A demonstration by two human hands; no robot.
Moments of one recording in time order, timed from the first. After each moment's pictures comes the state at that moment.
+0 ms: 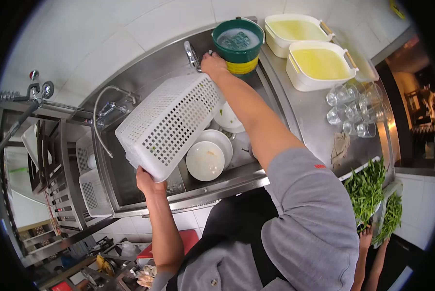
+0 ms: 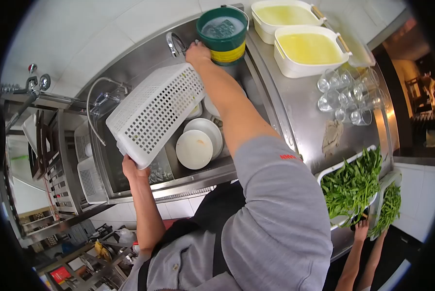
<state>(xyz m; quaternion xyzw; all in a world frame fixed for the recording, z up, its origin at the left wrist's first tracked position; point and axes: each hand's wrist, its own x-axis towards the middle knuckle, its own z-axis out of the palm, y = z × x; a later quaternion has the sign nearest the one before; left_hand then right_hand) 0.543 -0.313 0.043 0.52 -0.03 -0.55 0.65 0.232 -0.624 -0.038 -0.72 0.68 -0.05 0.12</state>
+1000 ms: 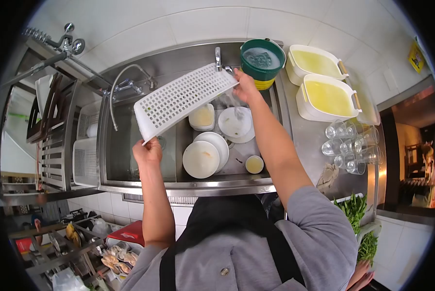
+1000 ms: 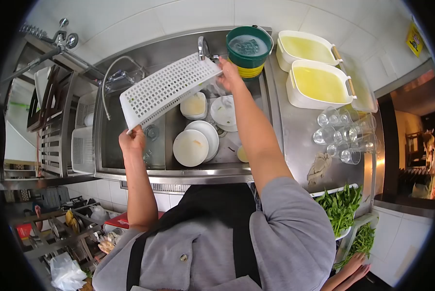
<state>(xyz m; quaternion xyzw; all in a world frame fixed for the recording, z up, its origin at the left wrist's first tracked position) 0.593 -0.351 -0.001 0.23 0.17 -0.57 0.77 0.211 -0.544 -0.017 -0.20 0.43 -0.55 0.69</state>
